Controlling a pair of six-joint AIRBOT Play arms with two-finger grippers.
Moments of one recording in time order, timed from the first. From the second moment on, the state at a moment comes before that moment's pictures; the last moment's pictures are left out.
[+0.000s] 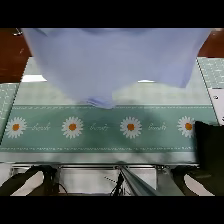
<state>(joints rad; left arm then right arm) 0.18 -1.08 1.70 0.37 -1.14 -1.20 0.07 -1.05 2.00 -1.17 1.19 1.63</state>
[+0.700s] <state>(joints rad) 0.25 -0.71 2.09 0.87 -1.27 -1.40 0.07 -0.69 2.17 -1.27 1.45 1.57</state>
